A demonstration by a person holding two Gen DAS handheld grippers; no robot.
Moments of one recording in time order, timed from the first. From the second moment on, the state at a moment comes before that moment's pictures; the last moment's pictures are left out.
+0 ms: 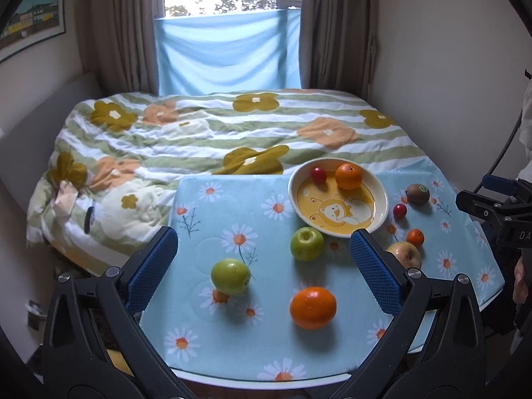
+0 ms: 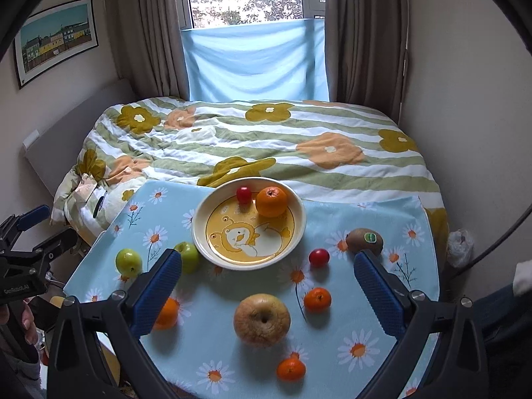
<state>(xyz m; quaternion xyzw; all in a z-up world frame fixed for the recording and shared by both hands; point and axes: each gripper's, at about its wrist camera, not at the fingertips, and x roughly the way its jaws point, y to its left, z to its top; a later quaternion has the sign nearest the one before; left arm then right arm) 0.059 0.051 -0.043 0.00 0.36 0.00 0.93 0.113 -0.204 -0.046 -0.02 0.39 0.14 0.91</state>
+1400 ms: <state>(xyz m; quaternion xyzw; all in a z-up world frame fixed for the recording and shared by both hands) 0.083 0.003 -0.214 -0.02 0.48 -0.08 0.87 0.110 -0.195 -0.192 0.03 0.49 0.14 0.86</state>
